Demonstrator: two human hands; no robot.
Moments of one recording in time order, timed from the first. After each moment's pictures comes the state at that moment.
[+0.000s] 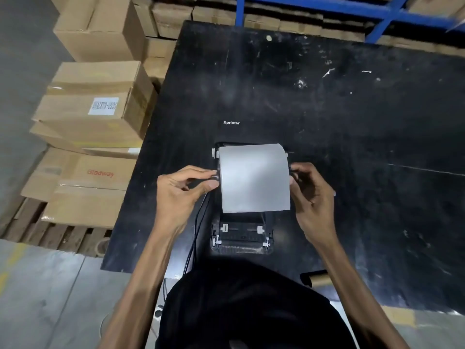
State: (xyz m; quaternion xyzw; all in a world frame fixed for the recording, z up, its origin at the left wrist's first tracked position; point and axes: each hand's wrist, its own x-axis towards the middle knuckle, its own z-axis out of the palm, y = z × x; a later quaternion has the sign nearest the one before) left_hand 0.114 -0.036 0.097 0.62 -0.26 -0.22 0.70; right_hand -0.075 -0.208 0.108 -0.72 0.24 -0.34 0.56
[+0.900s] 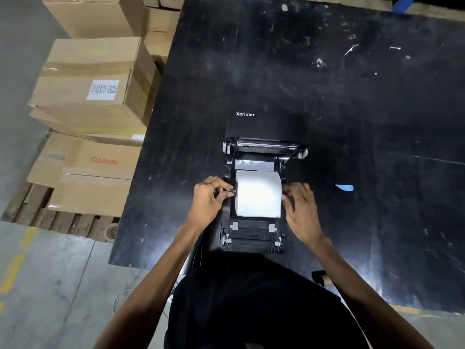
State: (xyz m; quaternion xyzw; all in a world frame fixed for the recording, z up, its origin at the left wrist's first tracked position) left_hand 0.130 -0.061 -0.019 0.81 -0.35 -0.19 0.44; right_hand -0.072 -0.229 -0.037 -0.91 0.32 -0.15 0.23
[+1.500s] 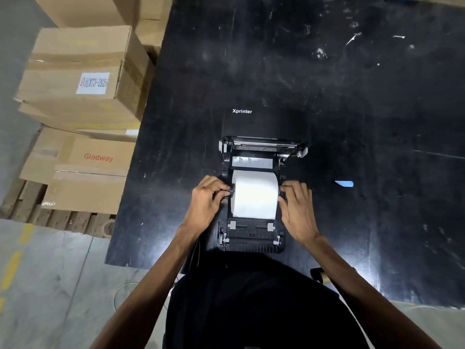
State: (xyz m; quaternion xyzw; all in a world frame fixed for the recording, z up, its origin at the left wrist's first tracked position) left_hand 0.127 -0.060 -0.032 0.81 -0.42 -0.15 0.38; right_hand -0.070 -0.228 -0.052 -0.93 0.30 -0.11 0.16
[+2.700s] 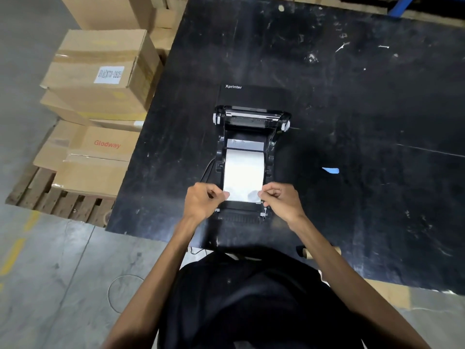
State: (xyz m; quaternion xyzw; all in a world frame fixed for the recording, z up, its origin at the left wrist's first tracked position) left_hand 0.056 -0.024 -0.006 0.86 -0.20 -0.30 0.35; right_hand -0.099 -0.192 -0.006 -0.72 0.45 -0.02 0.53
